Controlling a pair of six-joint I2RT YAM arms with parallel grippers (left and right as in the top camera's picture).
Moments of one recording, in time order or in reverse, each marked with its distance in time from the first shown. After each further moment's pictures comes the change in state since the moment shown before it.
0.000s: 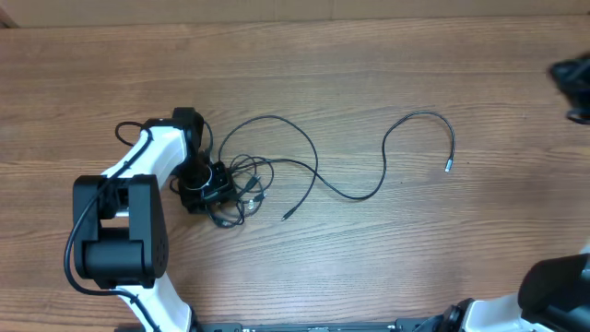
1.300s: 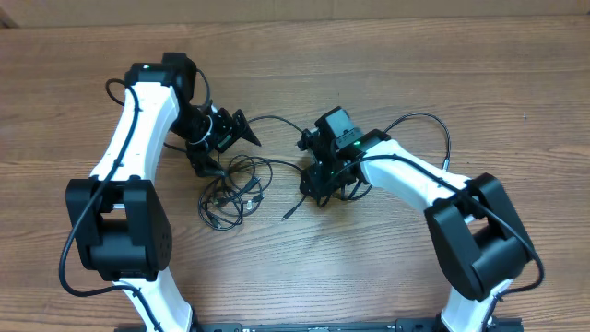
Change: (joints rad) left arm -0.031 0.036 0.455 -0.353 0.303 -0.172; right arm 1.039 0.261 -0.569 0.472 0.089 -0.320
